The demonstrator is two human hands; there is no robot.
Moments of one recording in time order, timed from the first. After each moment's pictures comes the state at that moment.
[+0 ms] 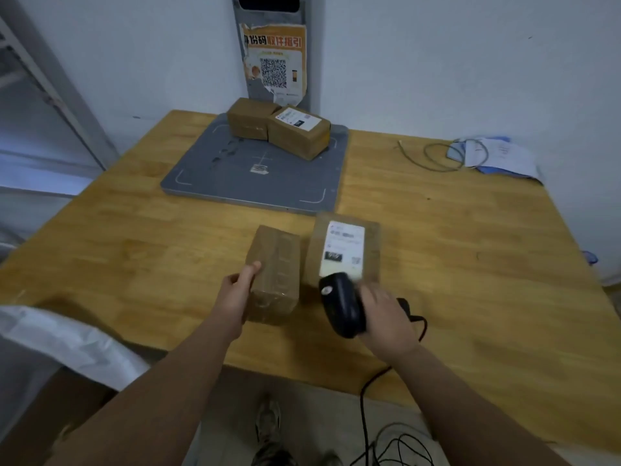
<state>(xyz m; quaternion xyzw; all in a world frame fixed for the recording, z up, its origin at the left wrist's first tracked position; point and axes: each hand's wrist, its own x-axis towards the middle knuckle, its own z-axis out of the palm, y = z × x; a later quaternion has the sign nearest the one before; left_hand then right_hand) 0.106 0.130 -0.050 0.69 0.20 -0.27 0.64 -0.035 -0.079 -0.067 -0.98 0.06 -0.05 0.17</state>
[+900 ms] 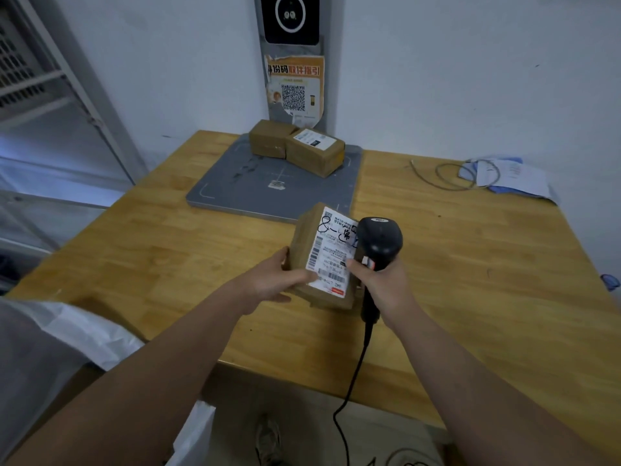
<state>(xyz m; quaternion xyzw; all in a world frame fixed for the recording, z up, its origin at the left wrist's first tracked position) 0.103 0.114 0.026 0.79 -0.13 -0.38 0.47 0.012 -0.068 -0.005 -0.65 0.24 -0.15 0.71</state>
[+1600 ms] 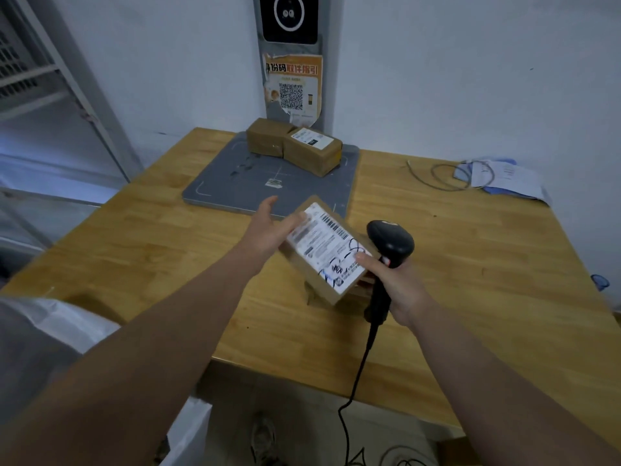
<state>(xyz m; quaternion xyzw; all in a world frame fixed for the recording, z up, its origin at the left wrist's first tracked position) 0.129 0.093 0.054 0.80 -0.08 -0.19 0.56 -0.003 -0.083 0.010 -0.58 0.24 -0.07 0.78</state>
